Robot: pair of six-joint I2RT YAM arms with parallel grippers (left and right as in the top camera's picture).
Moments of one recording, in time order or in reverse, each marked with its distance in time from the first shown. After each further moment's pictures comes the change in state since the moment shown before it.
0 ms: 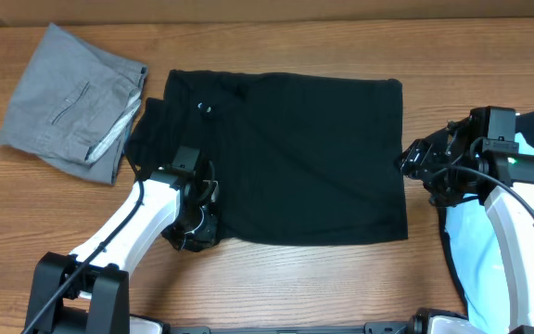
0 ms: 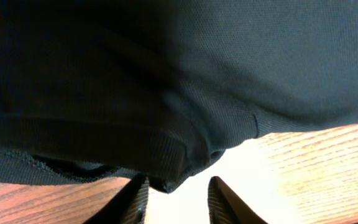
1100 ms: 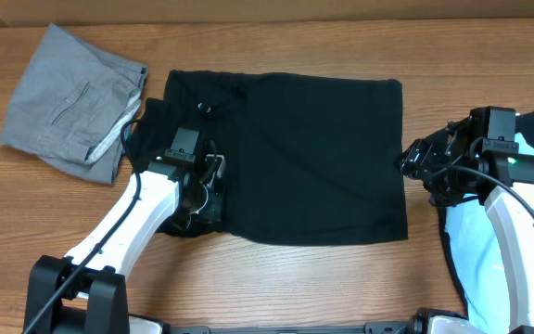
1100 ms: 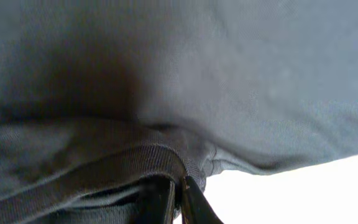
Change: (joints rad) left arm 0.000 0.000 0.093 0.104 0.029 0.027; right arm 0.000 0.000 0.000 0.000 0.000 0.000
